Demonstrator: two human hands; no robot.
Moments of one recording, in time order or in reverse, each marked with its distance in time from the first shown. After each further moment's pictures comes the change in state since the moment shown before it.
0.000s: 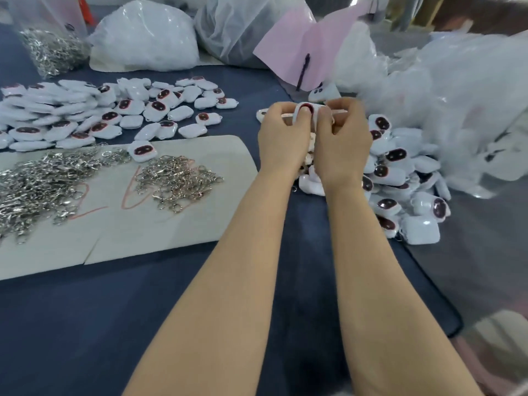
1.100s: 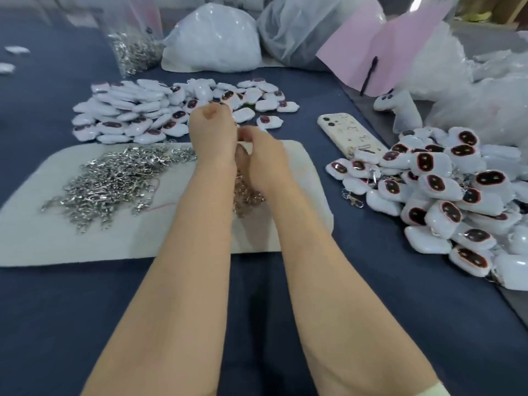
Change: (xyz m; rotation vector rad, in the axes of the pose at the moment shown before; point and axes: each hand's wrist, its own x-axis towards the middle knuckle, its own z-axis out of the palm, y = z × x) left_hand 0.047 -0.001 -0.151 -0.006 0.495 -0.132; right_hand -0.064 -0.045 0.139 -0.198 -0.742 -0.205
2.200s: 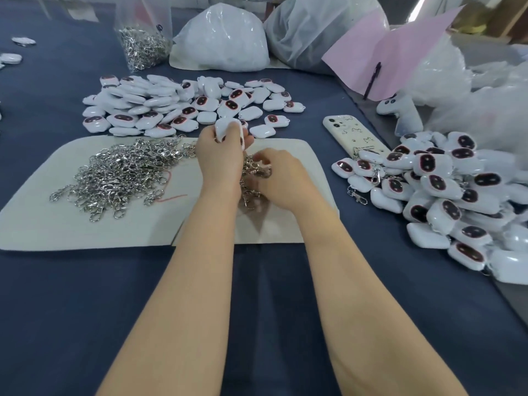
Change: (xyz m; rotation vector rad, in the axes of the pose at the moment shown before) left_hand -0.017 -0.026 -0.022 -0.230 -0.088 -0.006; right_hand -0.024 0.015 -0.007 -0.157 -0.196 0.108
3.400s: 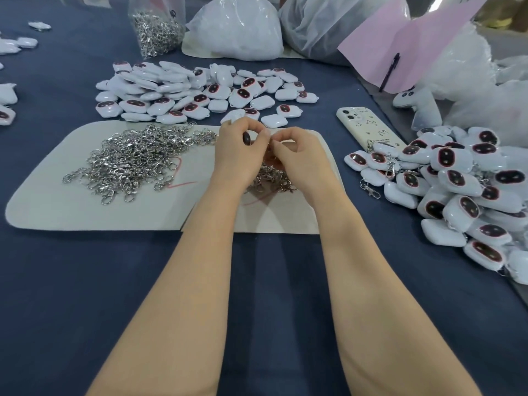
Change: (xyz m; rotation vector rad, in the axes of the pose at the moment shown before) left_hand 0.004 -0.012 -0.016 0.638 -0.207 0.309; right_hand -0.007 -0.001 -0.006 0.622 0.126 0.026
